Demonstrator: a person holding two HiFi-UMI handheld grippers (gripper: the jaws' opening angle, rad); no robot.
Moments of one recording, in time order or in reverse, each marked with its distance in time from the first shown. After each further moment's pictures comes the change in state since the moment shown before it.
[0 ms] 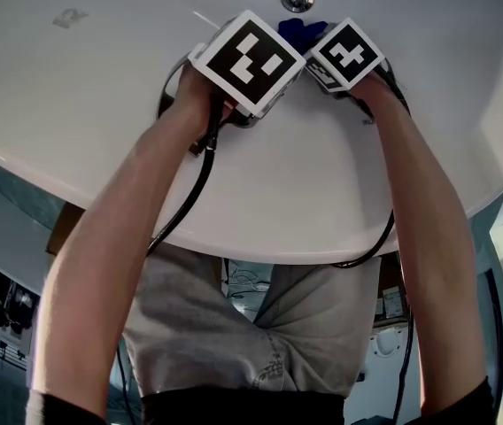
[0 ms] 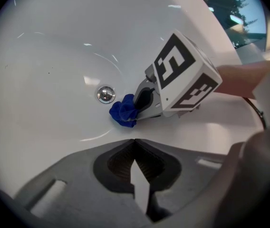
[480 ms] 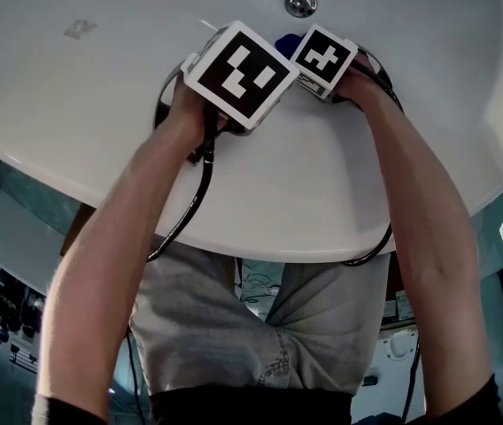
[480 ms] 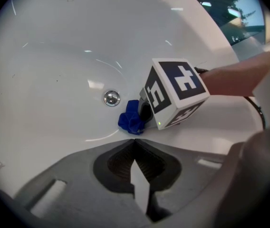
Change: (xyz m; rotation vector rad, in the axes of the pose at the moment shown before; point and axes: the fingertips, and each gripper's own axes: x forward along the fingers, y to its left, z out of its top) left arm -0.021 0.005 0.004 0.031 -0.015 0.059; right arm 0.015 0.001 -0.025 -0.105 0.217 -0.016
